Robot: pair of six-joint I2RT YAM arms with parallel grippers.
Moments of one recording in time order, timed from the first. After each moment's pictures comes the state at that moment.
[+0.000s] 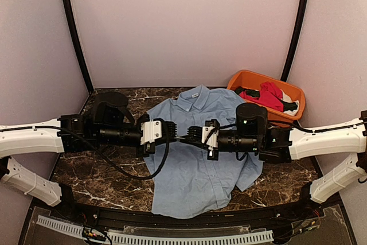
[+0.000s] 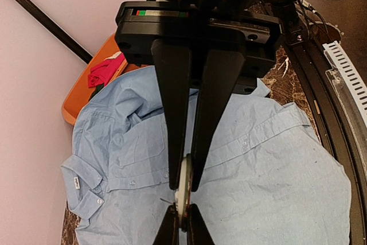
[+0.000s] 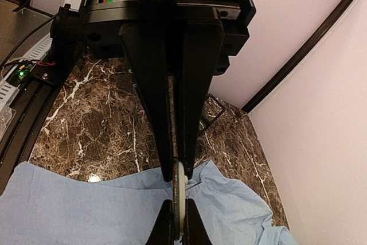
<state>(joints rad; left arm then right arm) -1.05 1.20 0.94 -0.18 0.17 0.65 1.10 1.34 0.81 0.32 -0.25 -0.66</state>
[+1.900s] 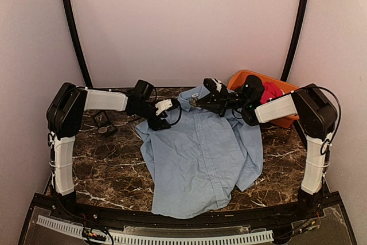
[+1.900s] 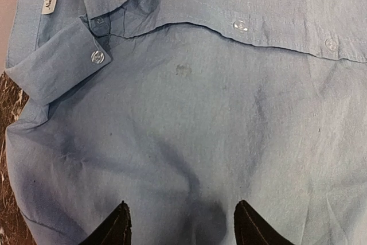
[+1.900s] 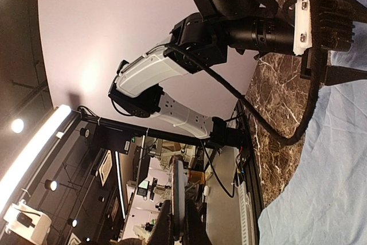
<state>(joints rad) -0.50 2.12 1.49 -0.28 0.38 0.71 0.50 2.00 1.15 1.11 -1.29 1.62</state>
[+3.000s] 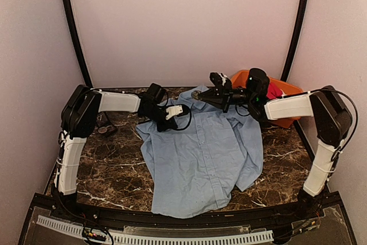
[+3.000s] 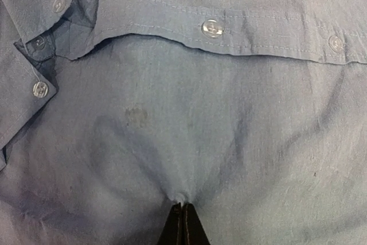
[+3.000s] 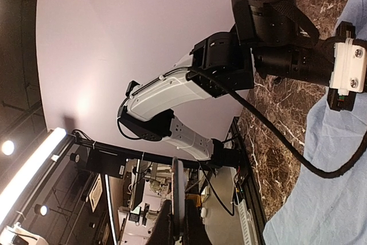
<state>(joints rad) -0.55 2.28 1.67 -0.38 0.37 0.75 0.50 1.84 1.11 0.85 -1.15 1.48</state>
